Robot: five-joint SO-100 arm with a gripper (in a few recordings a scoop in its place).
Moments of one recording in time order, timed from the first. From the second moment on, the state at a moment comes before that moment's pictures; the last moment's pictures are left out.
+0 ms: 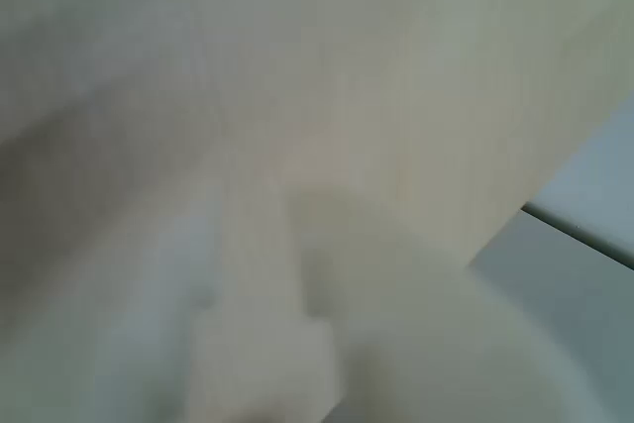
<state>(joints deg) 1.0 189.1 178.1 54.8 0.8</state>
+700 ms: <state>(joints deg) 3.3 189.1 176.9 57.7 0.8</state>
